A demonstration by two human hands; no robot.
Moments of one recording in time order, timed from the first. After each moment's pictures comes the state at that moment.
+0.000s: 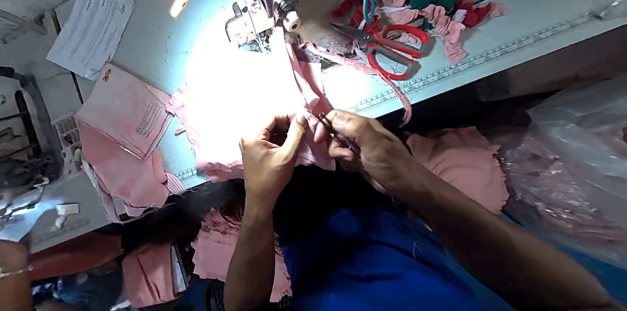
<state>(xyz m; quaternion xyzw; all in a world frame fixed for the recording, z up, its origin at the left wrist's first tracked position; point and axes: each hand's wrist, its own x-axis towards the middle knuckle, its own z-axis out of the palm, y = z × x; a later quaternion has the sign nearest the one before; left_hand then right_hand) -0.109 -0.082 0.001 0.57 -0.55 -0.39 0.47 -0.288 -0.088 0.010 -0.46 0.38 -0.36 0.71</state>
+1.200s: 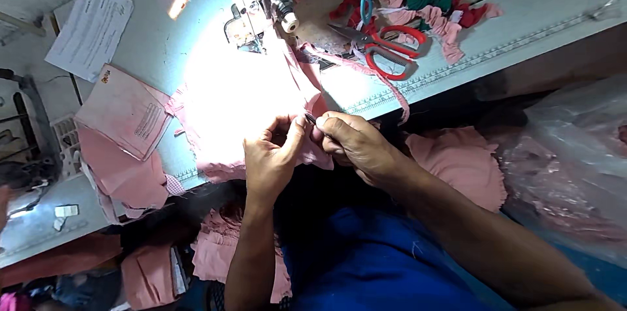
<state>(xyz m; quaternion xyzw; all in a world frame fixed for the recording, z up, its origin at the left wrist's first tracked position) -0.110 -0.082 -0.004 0.54 -0.55 -0.42 0.48 -0.280 -0.094 0.000 -0.41 0.45 -0.33 0.72</state>
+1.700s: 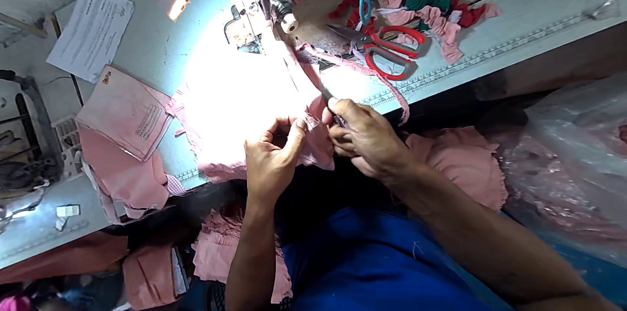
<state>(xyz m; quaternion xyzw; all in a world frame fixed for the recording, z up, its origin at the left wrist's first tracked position) -0.111 -0.080 -0.006 0.55 -0.54 -0.43 0.48 -0.282 -0.100 -0.003 -0.36 0.44 -0.40 0.72</state>
